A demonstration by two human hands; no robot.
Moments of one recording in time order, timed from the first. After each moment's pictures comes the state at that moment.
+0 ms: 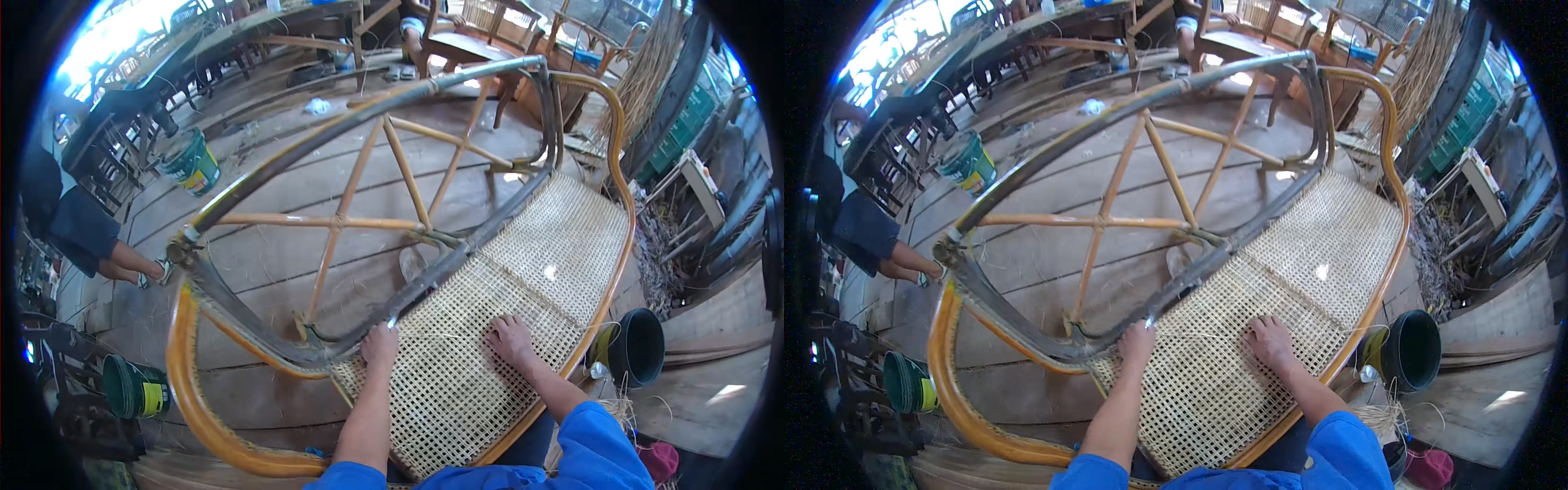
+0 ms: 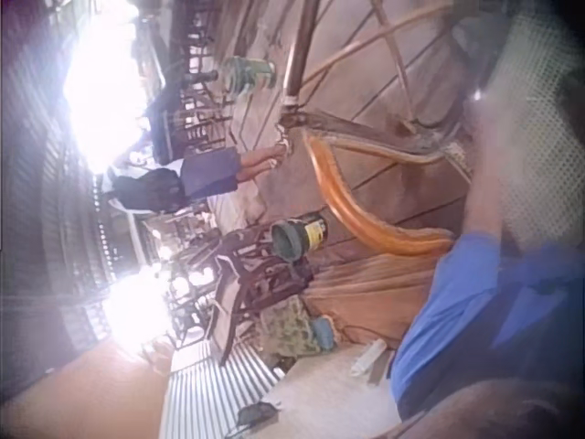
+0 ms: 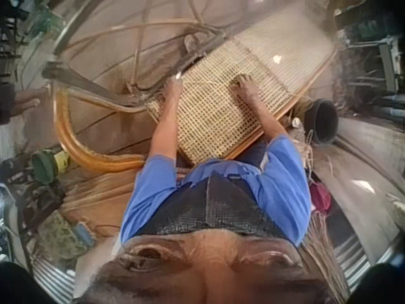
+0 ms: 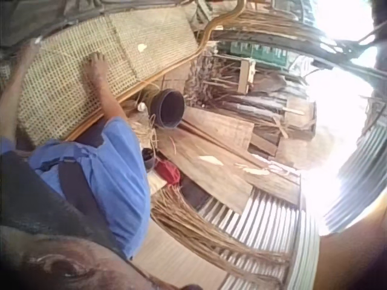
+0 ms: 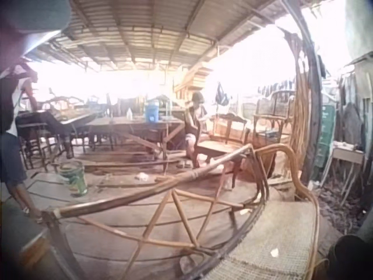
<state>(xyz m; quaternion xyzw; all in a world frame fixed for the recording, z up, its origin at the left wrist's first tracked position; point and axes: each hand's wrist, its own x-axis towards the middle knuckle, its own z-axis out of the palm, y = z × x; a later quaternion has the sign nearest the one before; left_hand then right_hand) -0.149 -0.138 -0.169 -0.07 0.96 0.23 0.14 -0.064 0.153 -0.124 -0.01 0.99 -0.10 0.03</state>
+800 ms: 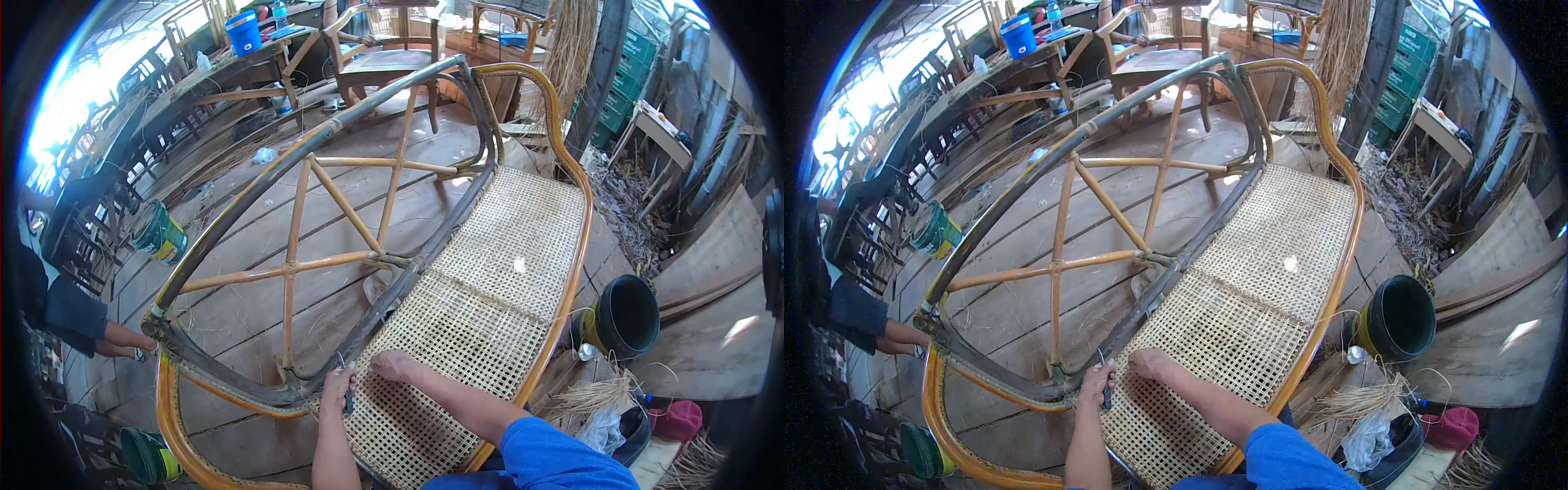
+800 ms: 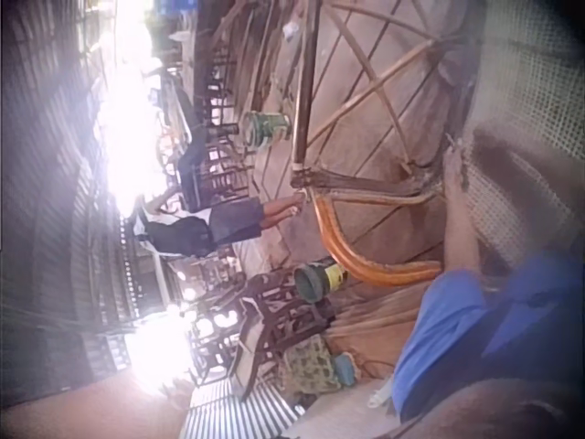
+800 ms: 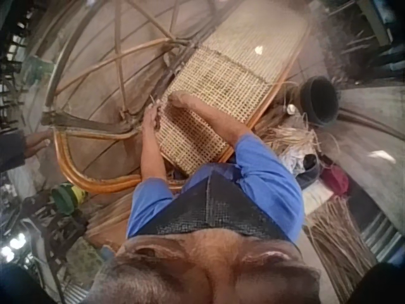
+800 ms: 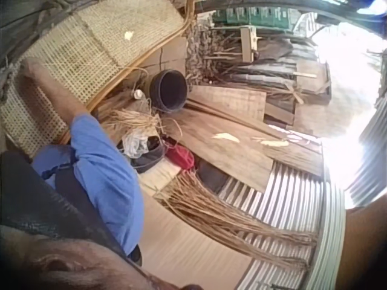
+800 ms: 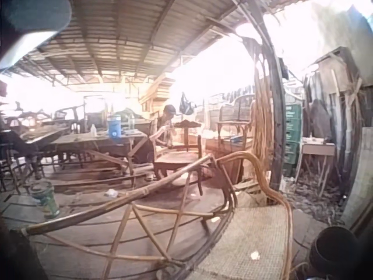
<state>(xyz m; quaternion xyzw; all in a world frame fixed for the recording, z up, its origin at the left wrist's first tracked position) -0.145 -0.181 -0.167 -0.20 0.66 0.66 0.31 -0.142 0.011 -0.155 -0.13 0.91 -0.28 0.28</state>
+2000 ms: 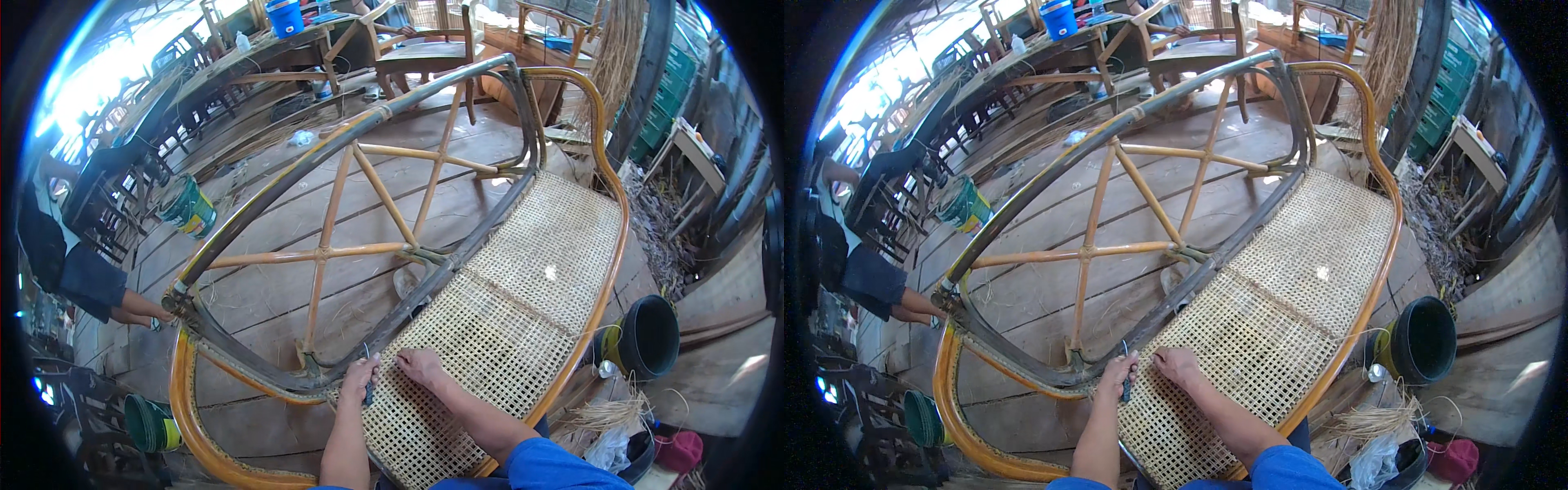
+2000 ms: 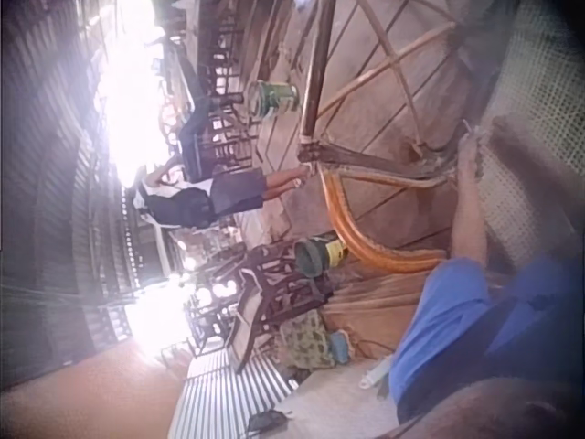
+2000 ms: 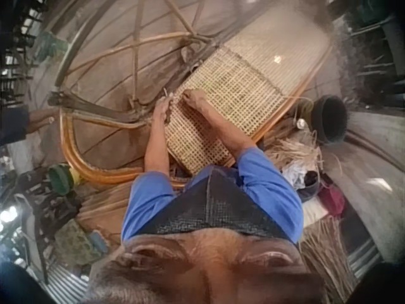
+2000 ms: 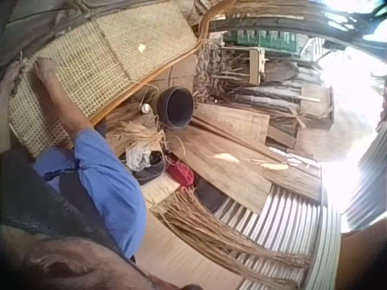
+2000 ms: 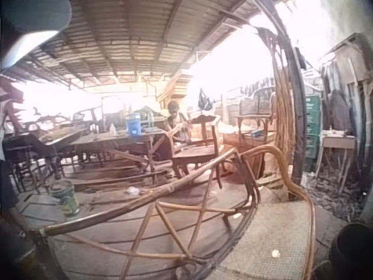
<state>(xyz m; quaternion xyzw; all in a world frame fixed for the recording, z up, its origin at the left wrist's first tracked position) -0.151 -0.177 -0.162 -0.24 0.63 0.66 0.33 -0.126 0.006 -0.164 -0.04 0.94 -0.32 0.11</state>
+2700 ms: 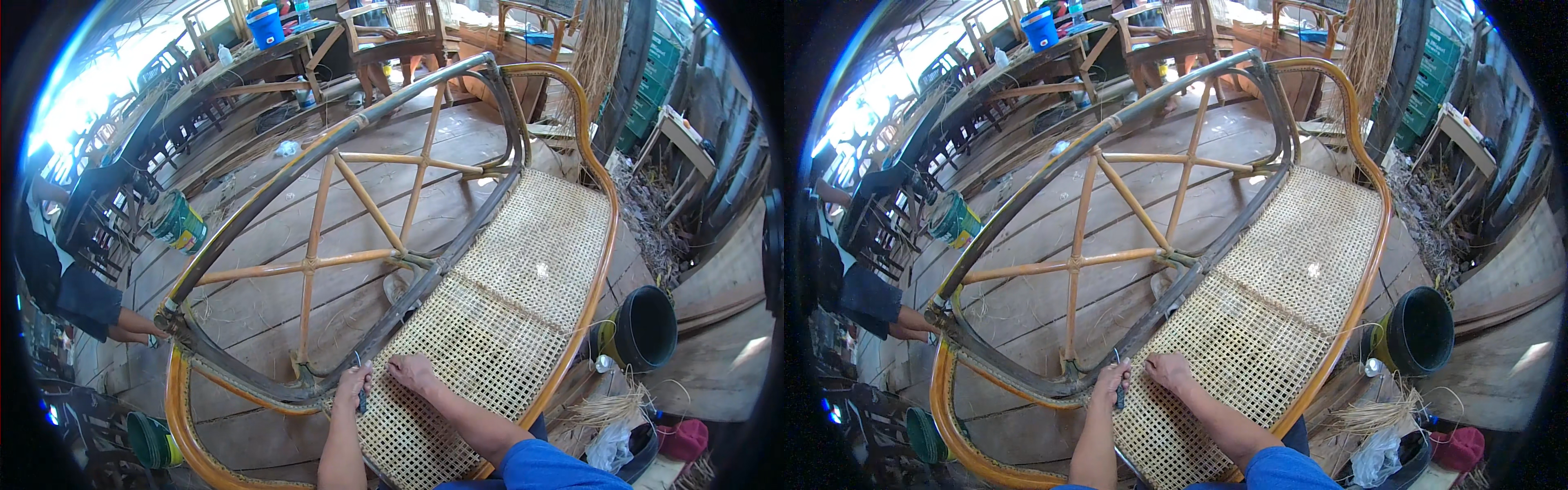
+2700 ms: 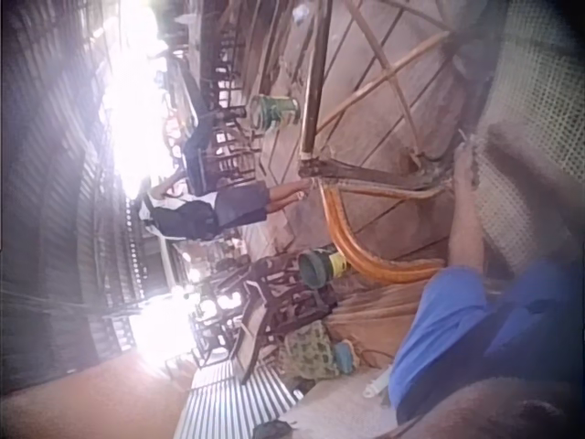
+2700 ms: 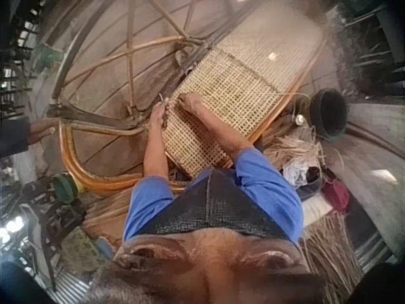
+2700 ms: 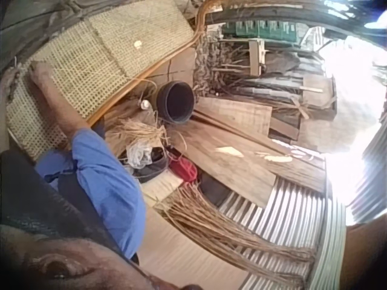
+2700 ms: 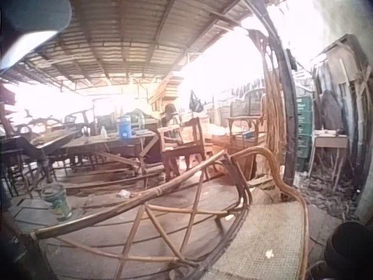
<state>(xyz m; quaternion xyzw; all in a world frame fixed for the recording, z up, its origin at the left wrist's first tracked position) -0.149 -0.176 -0.161 -0.24 0.65 0.65 0.33 -0.126 0.003 -0.166 -0.03 0.94 -0.33 0.12</state>
